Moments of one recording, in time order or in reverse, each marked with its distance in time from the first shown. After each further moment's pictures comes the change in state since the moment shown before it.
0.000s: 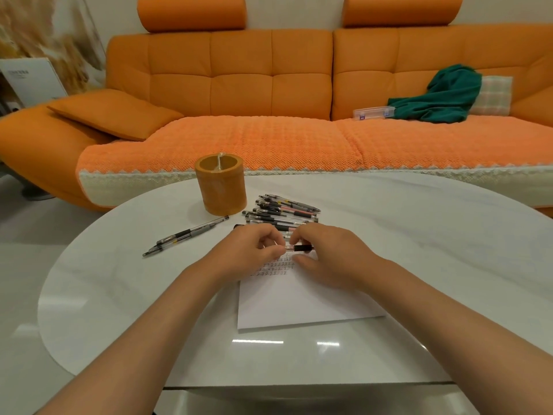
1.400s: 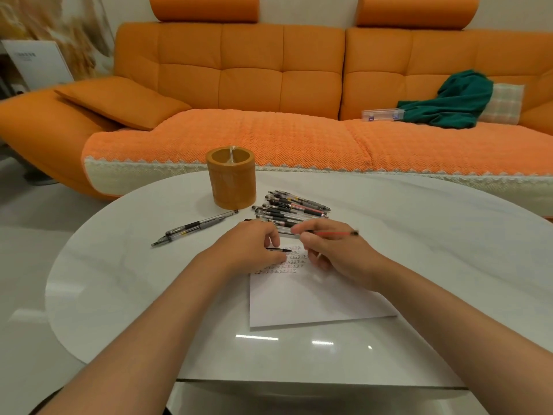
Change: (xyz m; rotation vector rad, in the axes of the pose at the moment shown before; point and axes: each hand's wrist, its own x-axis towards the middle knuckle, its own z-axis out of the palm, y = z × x) left_hand 0.008 -0.017 -0.007 0.316 -0.026 -0.081; right_hand 0.001 -0.016 0.000 1.036 -0.046 0.257
